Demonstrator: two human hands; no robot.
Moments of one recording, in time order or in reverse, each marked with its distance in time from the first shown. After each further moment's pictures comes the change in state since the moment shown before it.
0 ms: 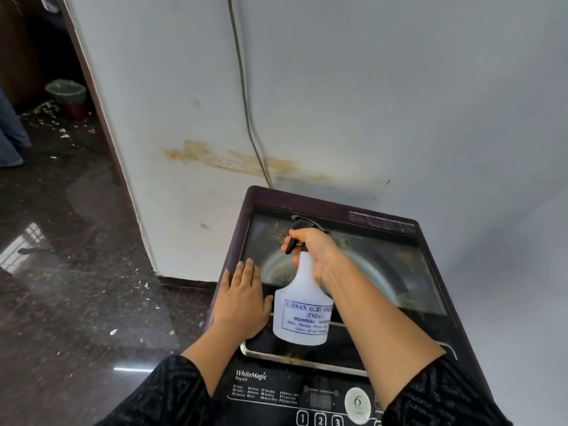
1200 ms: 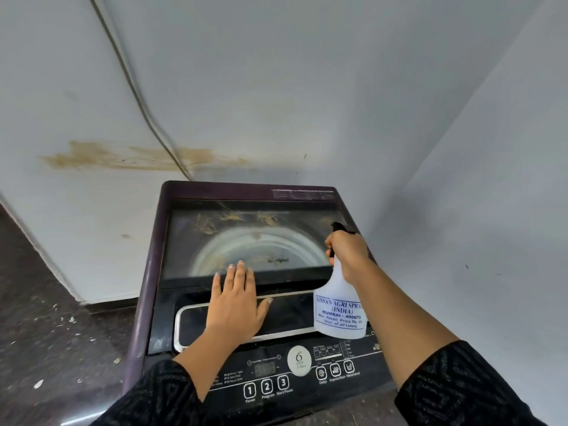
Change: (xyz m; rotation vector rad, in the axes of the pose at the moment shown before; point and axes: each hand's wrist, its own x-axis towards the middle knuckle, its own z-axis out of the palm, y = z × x) left_hand -0.011 0.091 0.031 0.097 0.029 0.276; right_hand -0.043 0.047 -0.169 0.010 0.668 -0.036
